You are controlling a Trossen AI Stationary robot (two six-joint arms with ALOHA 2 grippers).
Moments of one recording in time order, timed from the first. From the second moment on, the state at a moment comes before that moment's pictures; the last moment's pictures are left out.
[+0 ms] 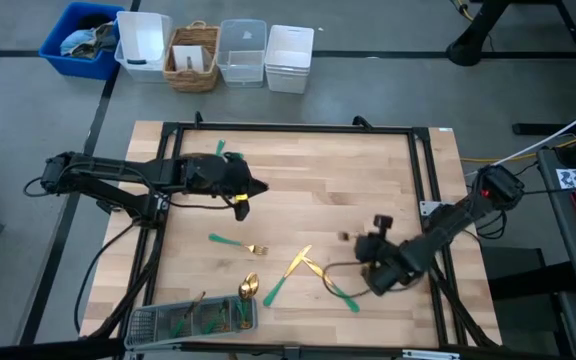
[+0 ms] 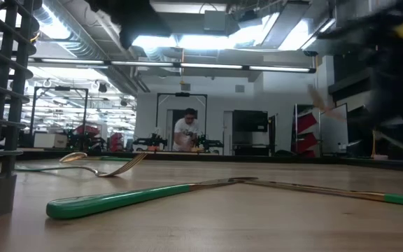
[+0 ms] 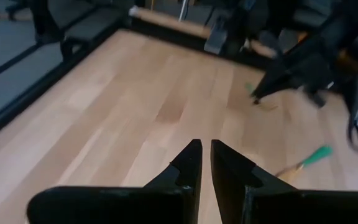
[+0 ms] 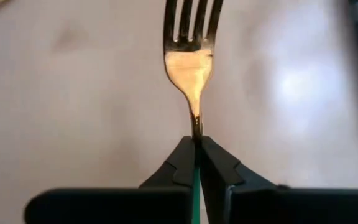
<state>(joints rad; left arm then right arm) 0.02 1.13 0.89 -0.21 -0.17 -0.25 0.70 1.54 0.88 -0.90 0.67 0.78</state>
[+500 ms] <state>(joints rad) 0.02 1.17 0.89 -0.09 -0.17 0.08 0.35 1.53 1.01 -0.53 1.07 0.14</state>
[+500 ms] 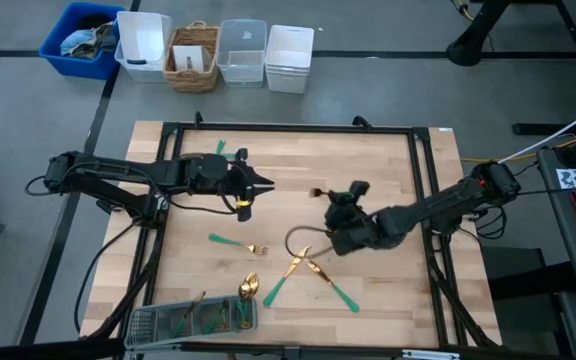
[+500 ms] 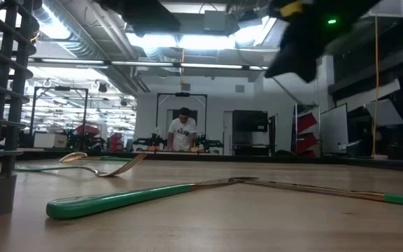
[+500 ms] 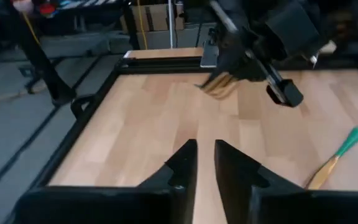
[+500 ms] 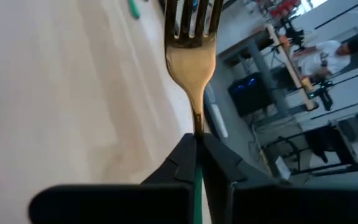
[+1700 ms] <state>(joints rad) 0.08 1.45 0.89 0.47 -0.30 -0.08 0.18 1.54 1.01 0.12 0.98 -0.21</state>
